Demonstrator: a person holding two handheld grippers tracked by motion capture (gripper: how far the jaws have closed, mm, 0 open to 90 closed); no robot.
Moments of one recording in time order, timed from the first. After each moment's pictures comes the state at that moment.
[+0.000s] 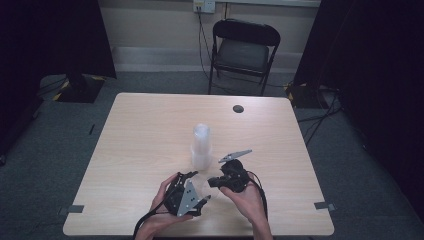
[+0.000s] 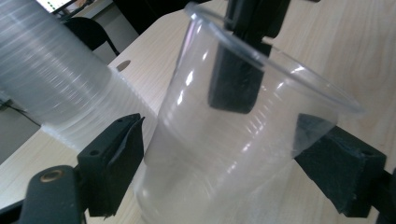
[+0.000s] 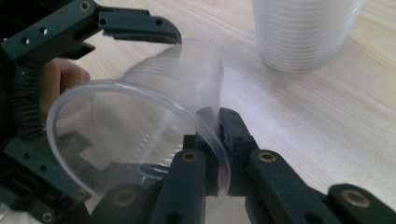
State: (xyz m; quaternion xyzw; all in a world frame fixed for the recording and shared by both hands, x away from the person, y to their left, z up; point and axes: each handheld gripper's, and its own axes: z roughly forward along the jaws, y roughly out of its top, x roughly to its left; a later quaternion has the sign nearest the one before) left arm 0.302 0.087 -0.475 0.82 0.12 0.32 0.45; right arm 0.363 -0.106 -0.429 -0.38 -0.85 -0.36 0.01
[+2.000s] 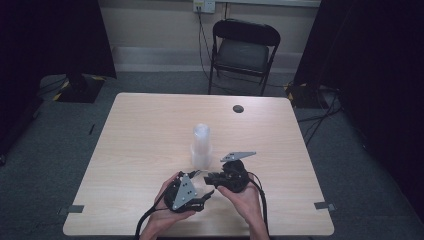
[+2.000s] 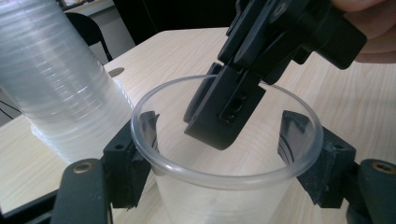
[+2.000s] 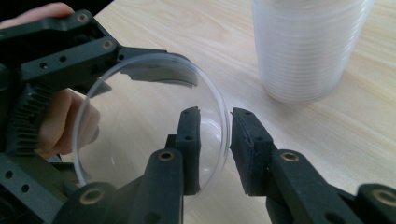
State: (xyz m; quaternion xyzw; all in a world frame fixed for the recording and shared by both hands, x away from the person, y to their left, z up) left arm 0.307 0.089 -0.463 0.79 0.19 0.27 0.51; right arm 0.360 -0.107 -0.428 -0.38 -0.82 -0.43 -0.01
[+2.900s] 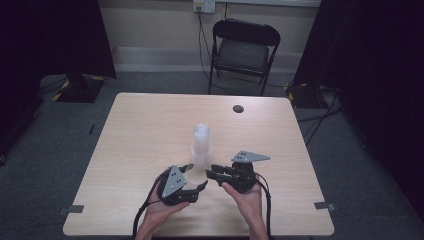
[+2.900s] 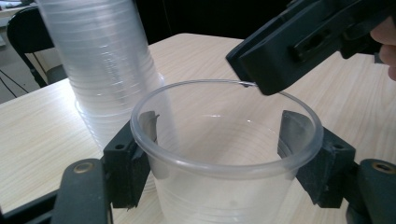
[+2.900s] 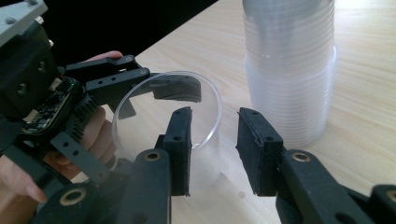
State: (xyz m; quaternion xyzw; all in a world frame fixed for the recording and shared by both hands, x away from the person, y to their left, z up) left arm 0.323 0.110 -0.459 0.76 0.25 0.24 0.54; right arm 0.352 -0.124 -0.419 -0.36 -0.77 -0.53 -0.04
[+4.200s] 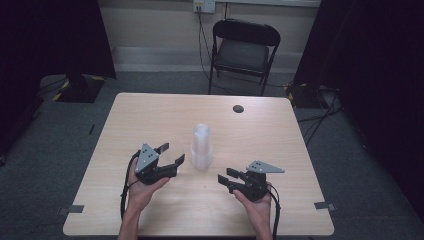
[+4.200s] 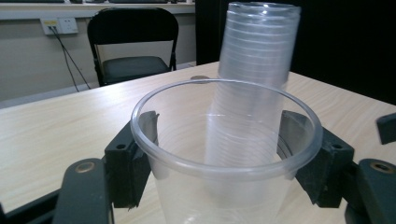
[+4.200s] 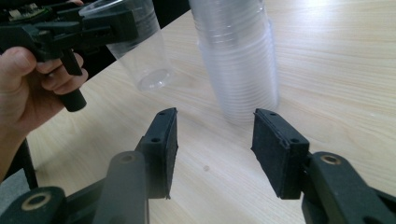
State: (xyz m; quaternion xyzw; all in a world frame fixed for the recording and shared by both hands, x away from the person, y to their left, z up) left arm 0.364 0.169 -0.435 0.69 0.36 0.27 0.57; right arm 0.337 -0.158 -0.446 -0.40 -0.73 -0.54 -0.08
